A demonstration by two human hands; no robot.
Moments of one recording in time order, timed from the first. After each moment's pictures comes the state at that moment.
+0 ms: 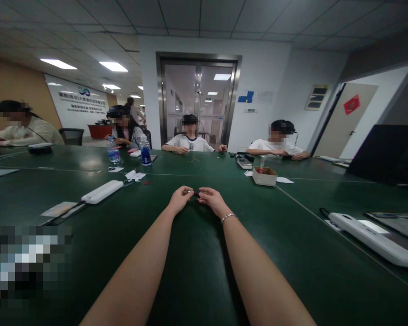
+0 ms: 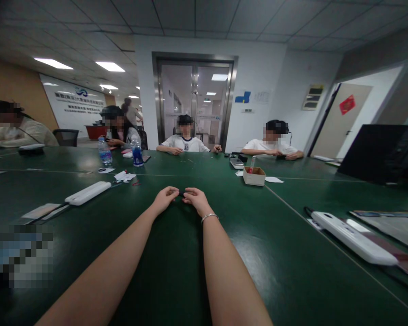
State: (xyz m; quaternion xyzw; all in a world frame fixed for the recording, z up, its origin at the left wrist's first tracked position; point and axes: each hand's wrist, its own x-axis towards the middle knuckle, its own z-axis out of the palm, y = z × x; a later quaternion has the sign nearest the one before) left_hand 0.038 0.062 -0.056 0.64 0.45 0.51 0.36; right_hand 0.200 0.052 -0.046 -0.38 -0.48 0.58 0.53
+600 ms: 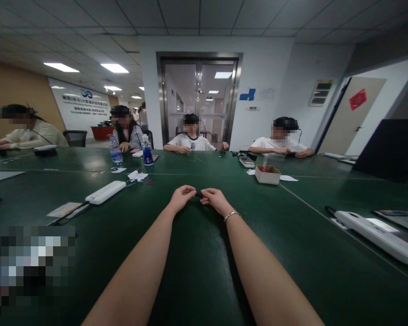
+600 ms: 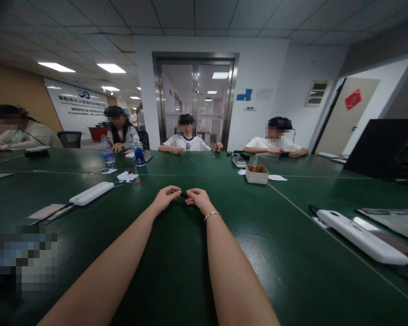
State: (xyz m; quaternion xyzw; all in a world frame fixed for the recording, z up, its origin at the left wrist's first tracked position) left_hand 0.032 0.058 -0.051 0.64 0.41 0.50 0.41; right_hand 0.202 0.058 -0.049 -0.42 -0.51 0.57 0.49
